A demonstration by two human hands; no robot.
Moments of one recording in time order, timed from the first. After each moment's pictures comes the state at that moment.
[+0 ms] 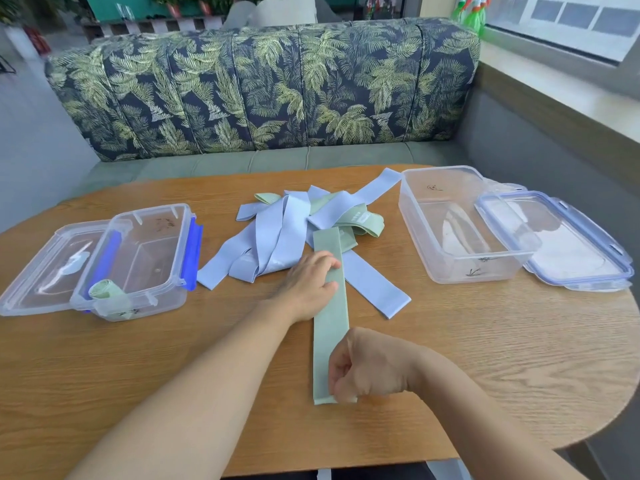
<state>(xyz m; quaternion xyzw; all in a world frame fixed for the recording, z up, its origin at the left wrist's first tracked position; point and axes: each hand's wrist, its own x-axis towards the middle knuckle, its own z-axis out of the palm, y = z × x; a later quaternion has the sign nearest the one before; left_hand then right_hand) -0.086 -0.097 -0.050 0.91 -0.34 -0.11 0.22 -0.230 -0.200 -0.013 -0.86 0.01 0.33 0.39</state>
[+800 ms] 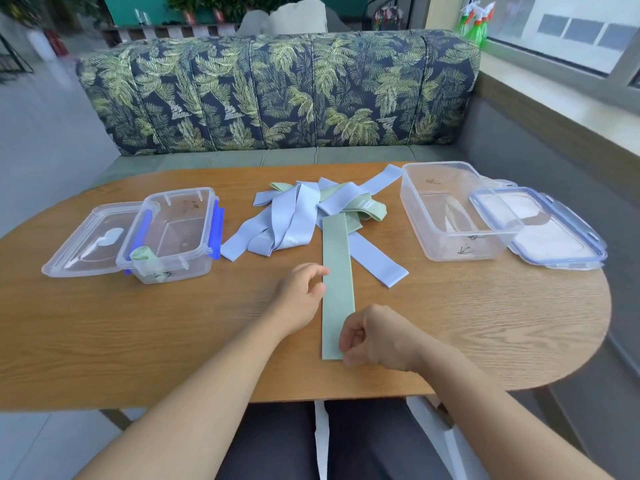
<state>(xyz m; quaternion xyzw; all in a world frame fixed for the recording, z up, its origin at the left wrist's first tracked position) -0.154 -0.045 -0.065 0.88 -0.23 -0.09 0.41 -0.273 -0.190 -0.015 -0.92 0.02 0.18 0.35</state>
